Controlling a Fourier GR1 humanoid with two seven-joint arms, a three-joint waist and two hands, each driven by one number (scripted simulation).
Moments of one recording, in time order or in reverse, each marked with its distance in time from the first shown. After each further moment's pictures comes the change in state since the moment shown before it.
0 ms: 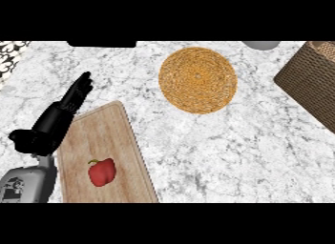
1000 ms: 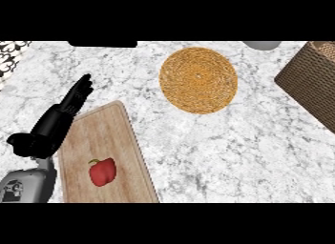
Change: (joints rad) left arm 0.017 -0.001 -0.001 -0.008 0.004 -0.013 -0.011; right arm -0.007 -0.083 -0.179 0.008 -0.280 -0.019 -0.359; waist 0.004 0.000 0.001
